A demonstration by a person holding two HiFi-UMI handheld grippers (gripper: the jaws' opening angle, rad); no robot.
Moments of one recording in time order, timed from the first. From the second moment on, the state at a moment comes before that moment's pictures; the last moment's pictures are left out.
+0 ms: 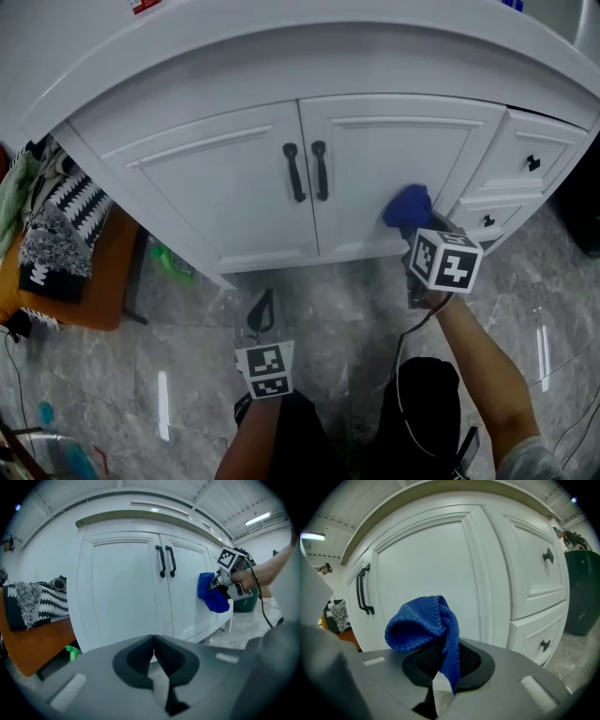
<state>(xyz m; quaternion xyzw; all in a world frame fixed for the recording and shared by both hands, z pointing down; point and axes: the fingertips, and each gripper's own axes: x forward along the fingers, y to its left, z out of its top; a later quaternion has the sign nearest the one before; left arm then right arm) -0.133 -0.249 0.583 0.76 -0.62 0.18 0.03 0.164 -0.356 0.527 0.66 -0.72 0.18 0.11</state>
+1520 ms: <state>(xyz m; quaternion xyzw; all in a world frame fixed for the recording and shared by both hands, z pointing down) -0.183 -0.227 0.557 0.75 -0.65 0.11 0.05 -0.109 -0.362 0.520 0.50 -0.83 0.19 0.19</state>
